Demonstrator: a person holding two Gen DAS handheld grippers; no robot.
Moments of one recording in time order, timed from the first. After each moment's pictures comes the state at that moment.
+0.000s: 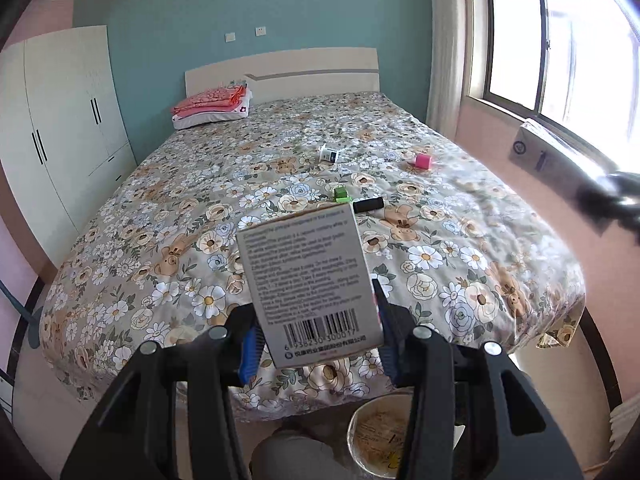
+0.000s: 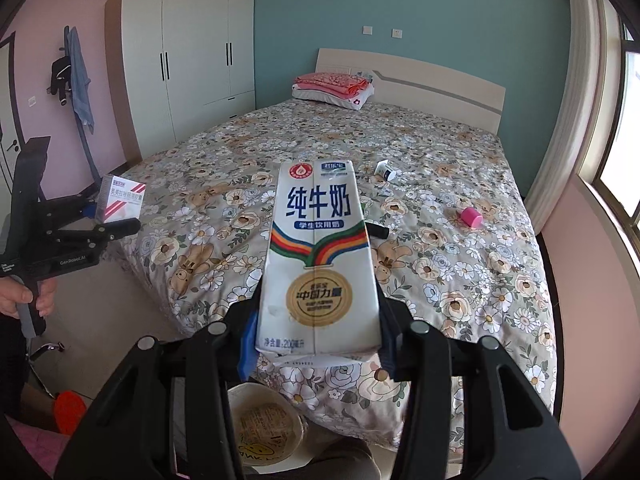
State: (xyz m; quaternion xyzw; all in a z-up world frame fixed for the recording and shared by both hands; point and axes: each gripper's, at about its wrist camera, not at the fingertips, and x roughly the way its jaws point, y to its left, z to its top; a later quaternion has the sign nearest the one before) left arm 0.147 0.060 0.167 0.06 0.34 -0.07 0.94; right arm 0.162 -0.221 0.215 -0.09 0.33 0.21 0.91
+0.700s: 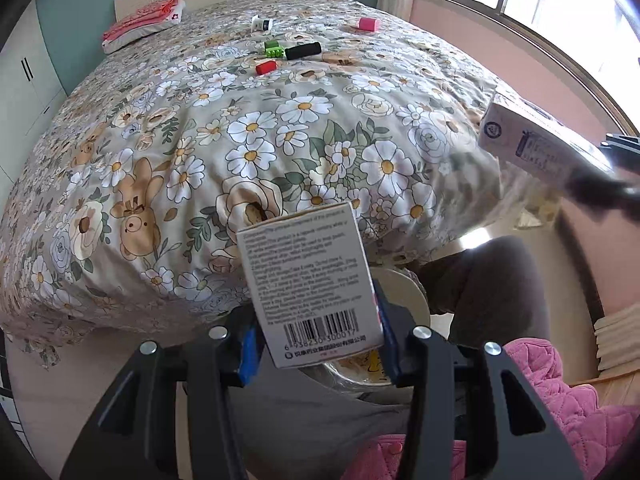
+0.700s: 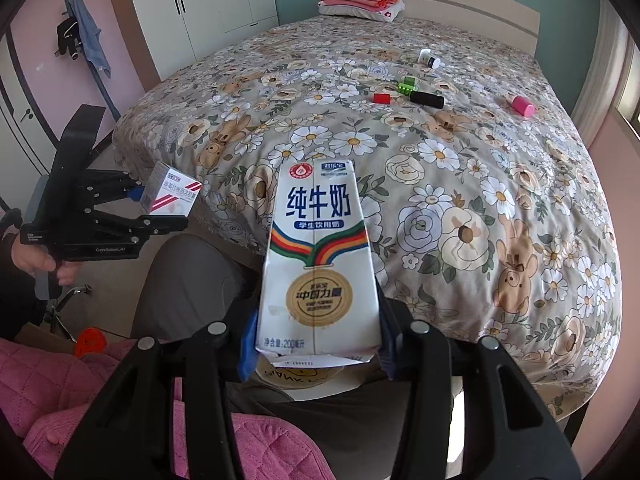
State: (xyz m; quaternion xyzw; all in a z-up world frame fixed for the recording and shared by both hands) left arm 0.101 0.032 -0.018 0.08 0.51 -0.17 0.84; right arm 0.089 -0.204 0.036 -0.08 0.47 0.25 0.84
